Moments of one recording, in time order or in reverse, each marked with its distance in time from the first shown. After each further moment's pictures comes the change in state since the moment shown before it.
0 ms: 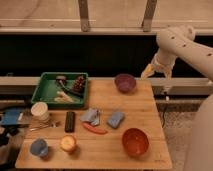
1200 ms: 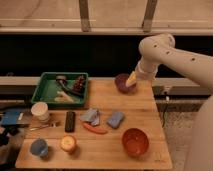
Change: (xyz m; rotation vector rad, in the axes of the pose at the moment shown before) arm 0.046 0.088 0.031 -0.071 0.051 -0.150
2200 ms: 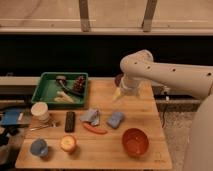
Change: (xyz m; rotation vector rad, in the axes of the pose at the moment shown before) arm 0.054 0.058 0.043 -0.006 0.084 -0.100
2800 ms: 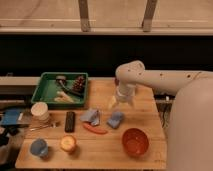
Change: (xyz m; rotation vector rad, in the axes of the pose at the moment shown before) arm 0.022 0.031 0.079 -0.061 0.149 0.013
